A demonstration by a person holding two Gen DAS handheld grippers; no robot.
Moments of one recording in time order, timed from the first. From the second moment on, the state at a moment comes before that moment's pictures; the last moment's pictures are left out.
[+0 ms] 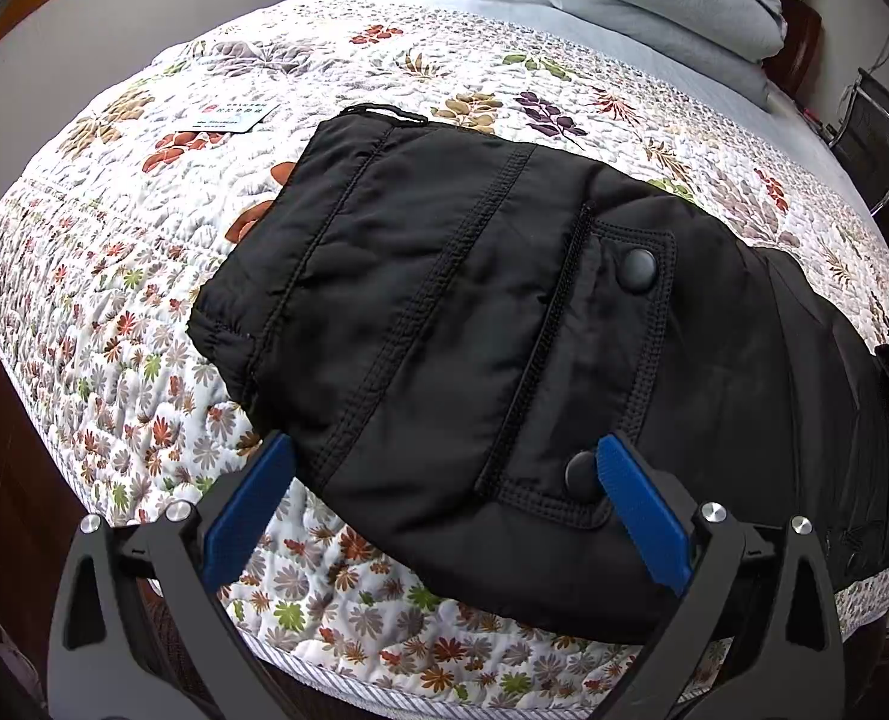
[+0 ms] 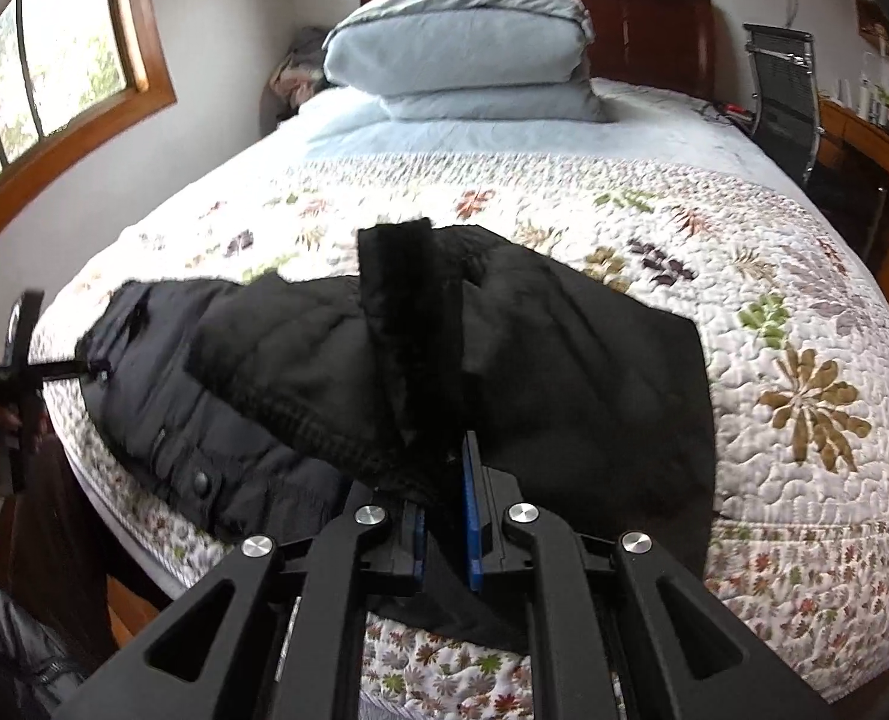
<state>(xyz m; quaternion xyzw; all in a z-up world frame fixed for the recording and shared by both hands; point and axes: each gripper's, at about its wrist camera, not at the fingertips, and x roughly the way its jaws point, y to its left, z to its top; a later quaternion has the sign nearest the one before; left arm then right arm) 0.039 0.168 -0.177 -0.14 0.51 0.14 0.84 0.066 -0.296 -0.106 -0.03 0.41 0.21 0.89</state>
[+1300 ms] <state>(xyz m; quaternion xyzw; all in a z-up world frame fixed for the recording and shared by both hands) 0.039 0.168 -0.177 -0.15 0.51 0.15 0.83 0.040 -0.251 -0.161 -0.14 0.45 0.21 0.85</state>
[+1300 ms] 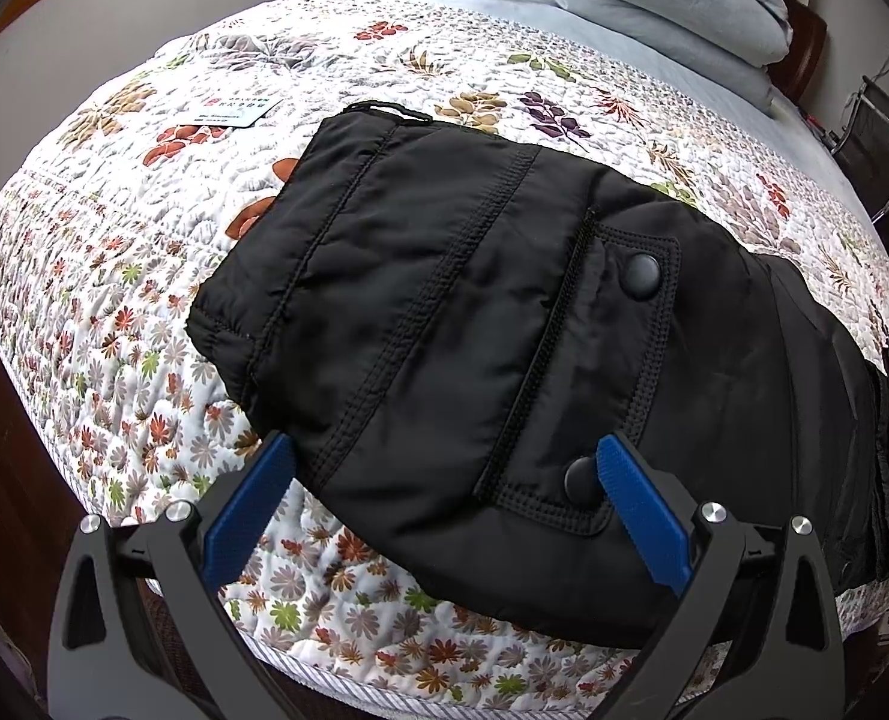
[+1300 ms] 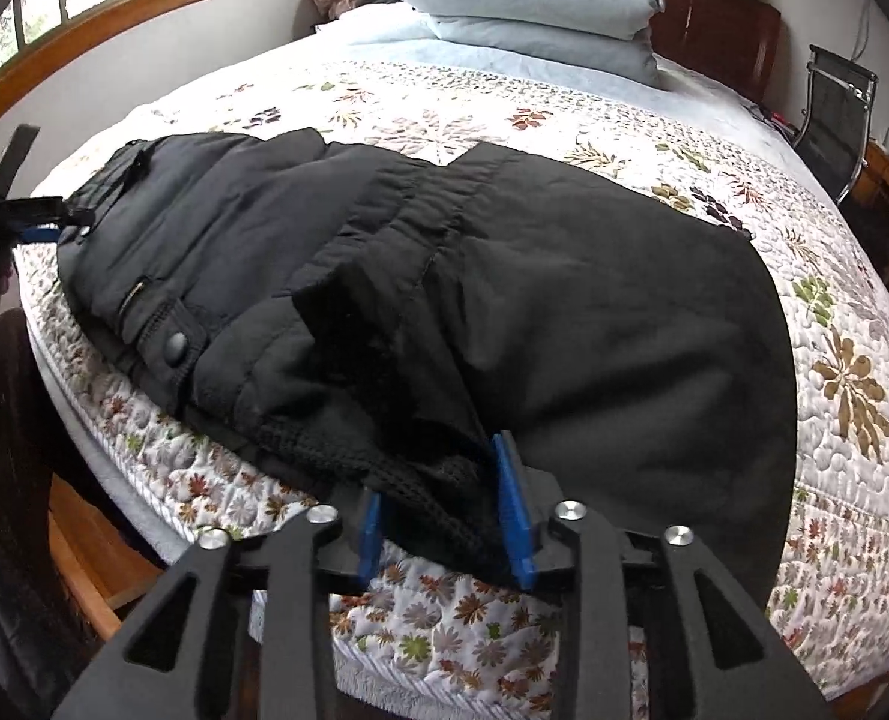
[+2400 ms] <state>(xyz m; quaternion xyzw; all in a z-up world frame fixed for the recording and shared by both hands) -0.027 0.231 -0.155 -0.29 0.48 0.17 0.81 0.050 -0.233 -0.143 -0.05 0.45 0.29 0.85</state>
